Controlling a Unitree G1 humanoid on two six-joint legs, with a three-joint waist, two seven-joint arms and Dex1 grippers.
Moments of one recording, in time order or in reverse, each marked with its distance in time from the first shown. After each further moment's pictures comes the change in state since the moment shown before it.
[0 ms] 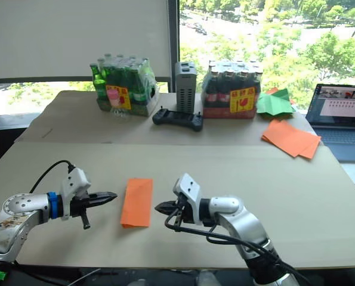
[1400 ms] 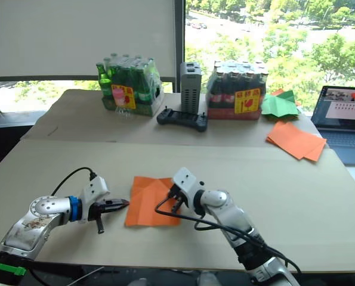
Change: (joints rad) left arm -0.060 -0.072 -0.143 0.111 0.115 -0.101 0.021; right arm -0.104 0.024 0.096 0.187 -0.200 -0.026 -0.303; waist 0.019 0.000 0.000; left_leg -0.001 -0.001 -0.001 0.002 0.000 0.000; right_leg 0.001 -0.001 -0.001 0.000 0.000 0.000
